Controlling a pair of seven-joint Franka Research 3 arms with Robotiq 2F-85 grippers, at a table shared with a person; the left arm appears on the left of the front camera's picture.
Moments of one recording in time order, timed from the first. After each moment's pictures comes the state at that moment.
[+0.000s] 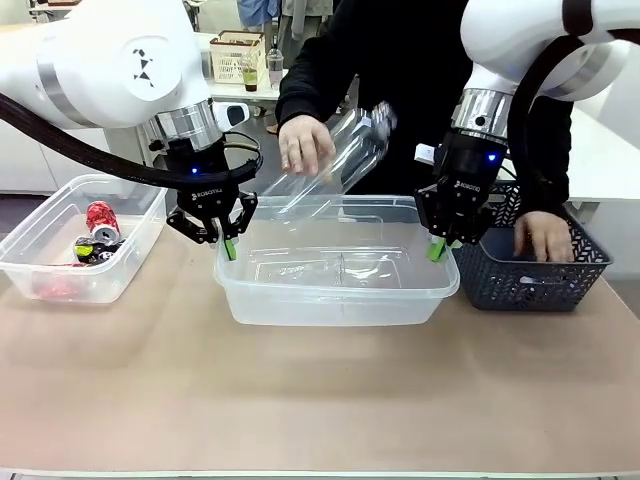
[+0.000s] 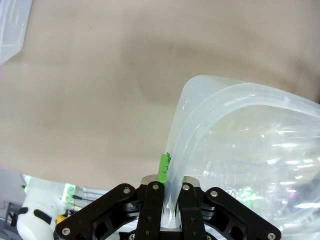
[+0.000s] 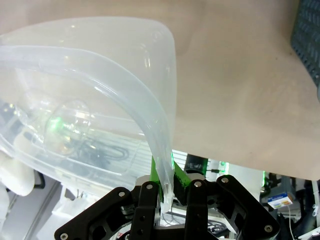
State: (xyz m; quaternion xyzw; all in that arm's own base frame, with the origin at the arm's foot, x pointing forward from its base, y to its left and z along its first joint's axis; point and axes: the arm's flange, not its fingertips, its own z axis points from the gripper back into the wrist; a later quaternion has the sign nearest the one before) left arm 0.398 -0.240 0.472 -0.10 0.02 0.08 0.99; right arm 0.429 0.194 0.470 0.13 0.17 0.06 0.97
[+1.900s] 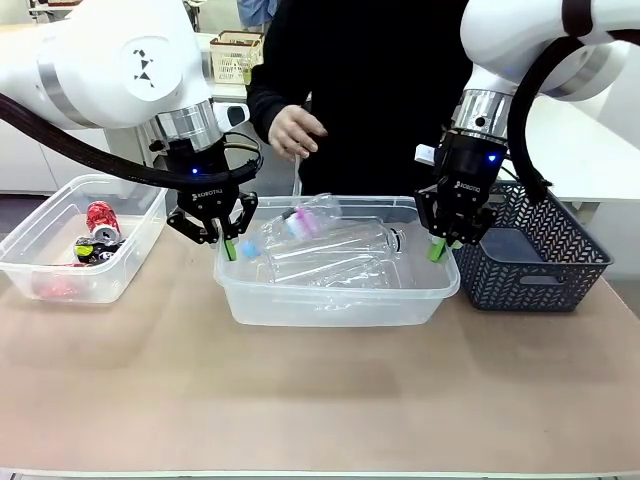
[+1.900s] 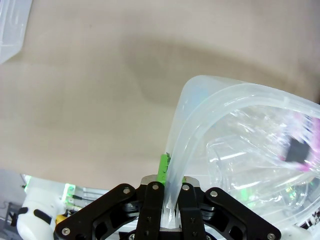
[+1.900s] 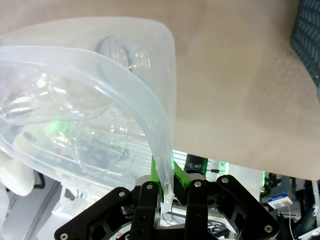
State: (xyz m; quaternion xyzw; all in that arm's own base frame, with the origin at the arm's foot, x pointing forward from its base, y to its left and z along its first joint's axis) left arm 0.397 -0.240 0.472 -0.10 0.02 0.08 0.99; right arm 0.428 0.194 0.470 0.13 0.17 0.06 0.97
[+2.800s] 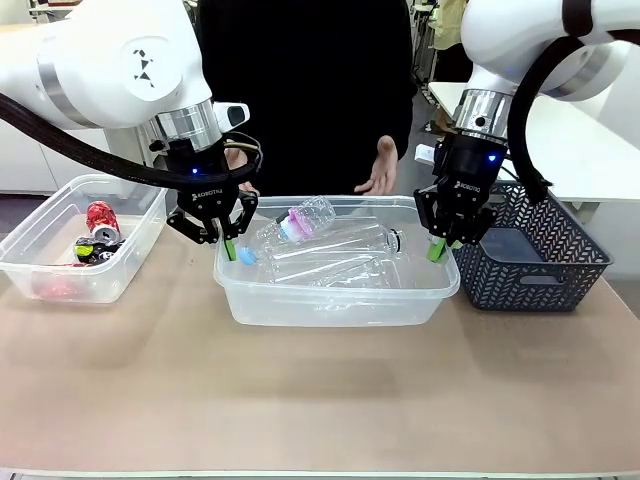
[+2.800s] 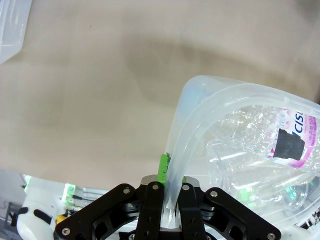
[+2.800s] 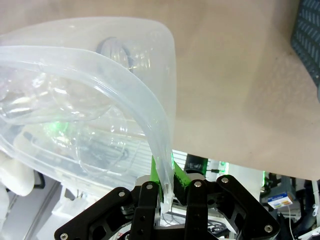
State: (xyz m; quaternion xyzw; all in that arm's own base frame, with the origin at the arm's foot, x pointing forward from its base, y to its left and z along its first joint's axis) left arm 0.397 -0.240 0.472 -0.10 0.02 0.08 0.99; right arm 0.428 0.194 0.470 0.13 0.17 0.06 0.97
